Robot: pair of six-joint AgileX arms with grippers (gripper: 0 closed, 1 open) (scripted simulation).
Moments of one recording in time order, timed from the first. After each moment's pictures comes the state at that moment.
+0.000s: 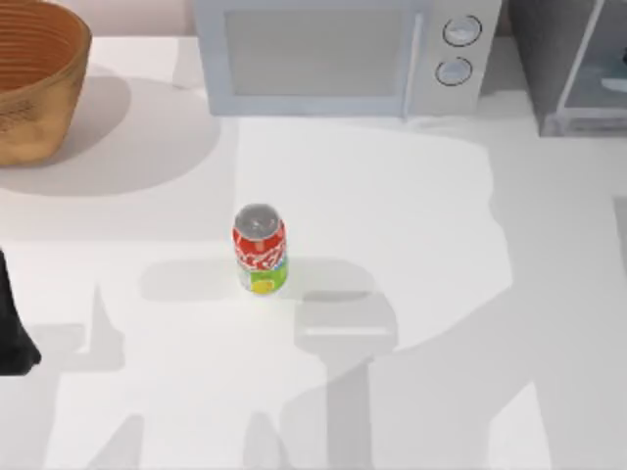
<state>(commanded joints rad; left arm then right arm) 0.00 0.00 0.00 0.00 0.00 0.00 -0.17 2.37 1.34 1.04 -0.13 0.01</state>
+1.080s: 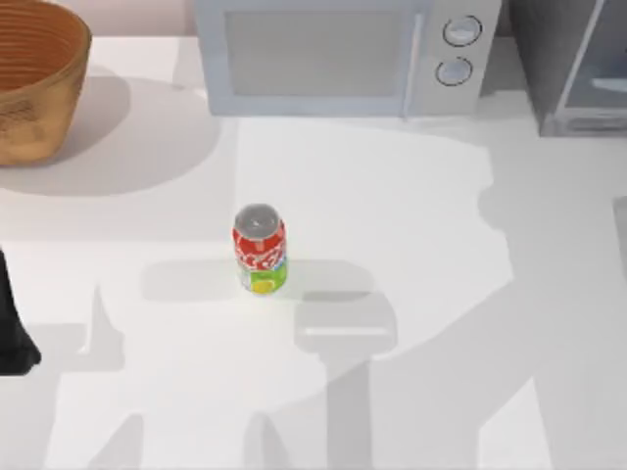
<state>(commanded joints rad) 0.00 0.00 0.00 0.00 0.00 0.00 -0.17 2.33 1.34 1.00 -0.13 0.01</state>
